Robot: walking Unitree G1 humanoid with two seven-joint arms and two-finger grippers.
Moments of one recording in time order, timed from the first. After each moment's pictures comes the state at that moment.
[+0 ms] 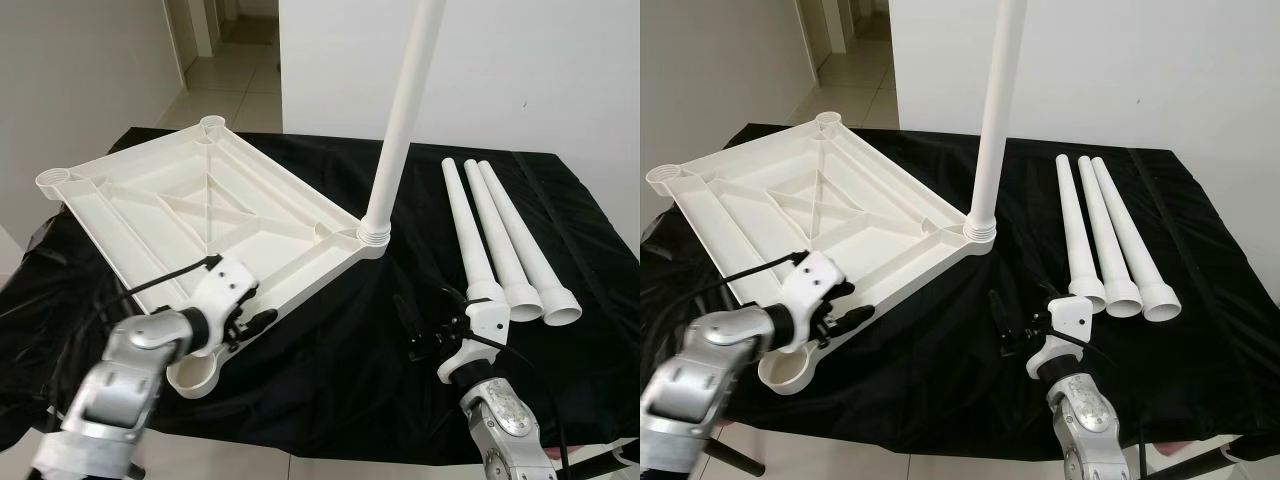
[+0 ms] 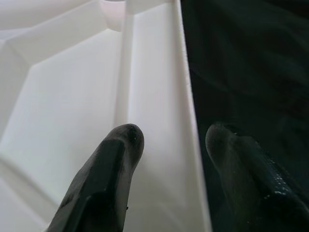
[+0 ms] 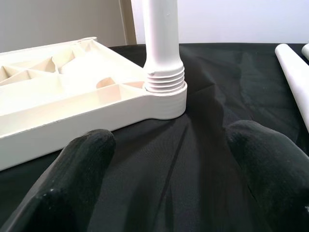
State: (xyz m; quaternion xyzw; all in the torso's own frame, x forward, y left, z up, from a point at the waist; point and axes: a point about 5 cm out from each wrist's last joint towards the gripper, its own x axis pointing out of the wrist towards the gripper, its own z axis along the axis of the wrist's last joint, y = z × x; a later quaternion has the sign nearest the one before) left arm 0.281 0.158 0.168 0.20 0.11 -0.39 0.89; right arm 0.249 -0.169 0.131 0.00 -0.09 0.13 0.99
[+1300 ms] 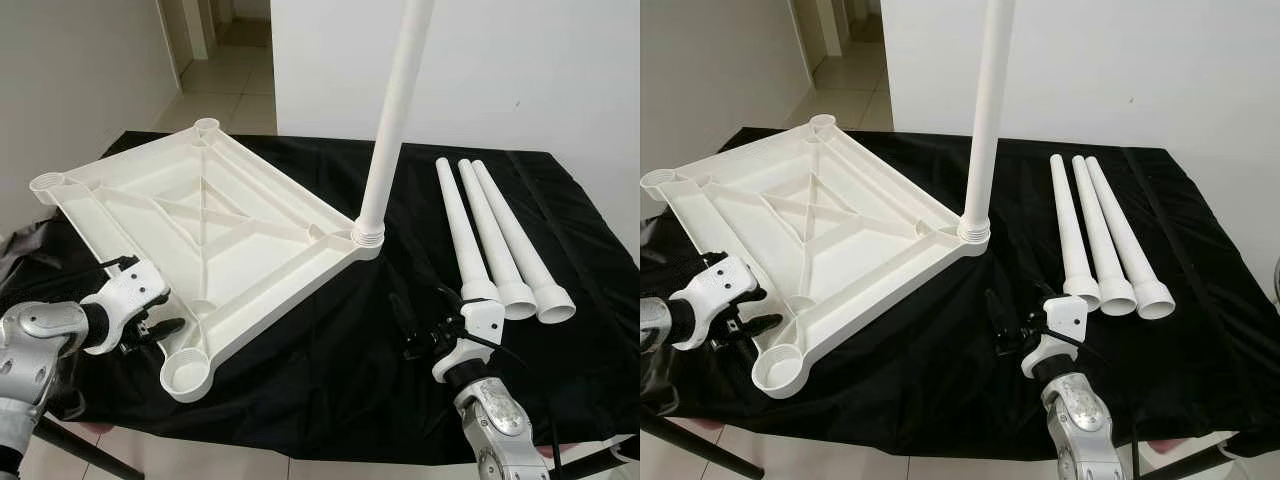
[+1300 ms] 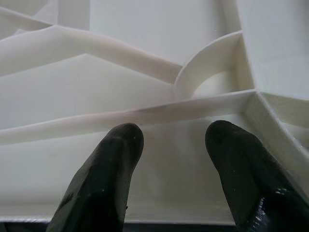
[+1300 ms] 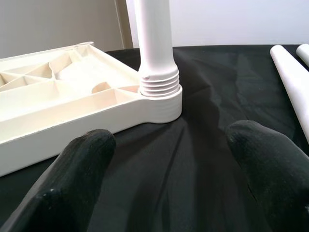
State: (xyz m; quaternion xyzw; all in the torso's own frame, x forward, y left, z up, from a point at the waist) left arm 0.293 0.242 0.155 0.33 0.19 -0.36 0.85; right arm 0.251 -0.165 0.130 0.00 -0.09 0.12 0.99
